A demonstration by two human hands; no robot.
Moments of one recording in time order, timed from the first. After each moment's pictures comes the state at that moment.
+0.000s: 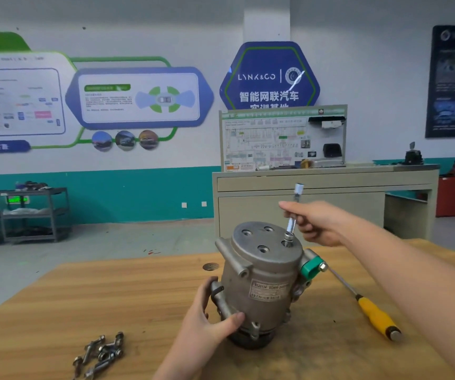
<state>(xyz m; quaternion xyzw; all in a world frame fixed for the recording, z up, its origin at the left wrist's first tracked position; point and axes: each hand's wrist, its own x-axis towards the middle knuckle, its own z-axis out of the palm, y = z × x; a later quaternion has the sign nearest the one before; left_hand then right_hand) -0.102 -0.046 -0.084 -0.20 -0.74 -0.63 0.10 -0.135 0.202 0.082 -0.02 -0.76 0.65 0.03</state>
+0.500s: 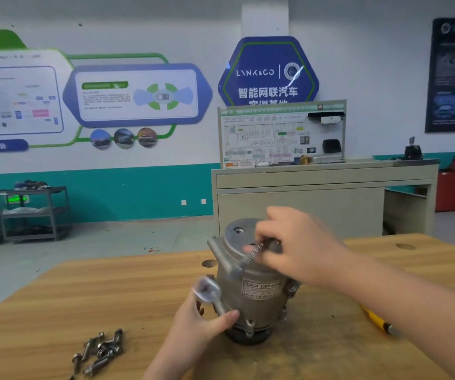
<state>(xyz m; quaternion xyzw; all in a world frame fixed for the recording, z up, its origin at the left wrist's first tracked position) -0.105 -0.053 -0.084 -0.18 -0.75 -0.63 0.09 -0.047 0.147 0.064 0.29 -0.88 0.07 0.36</state>
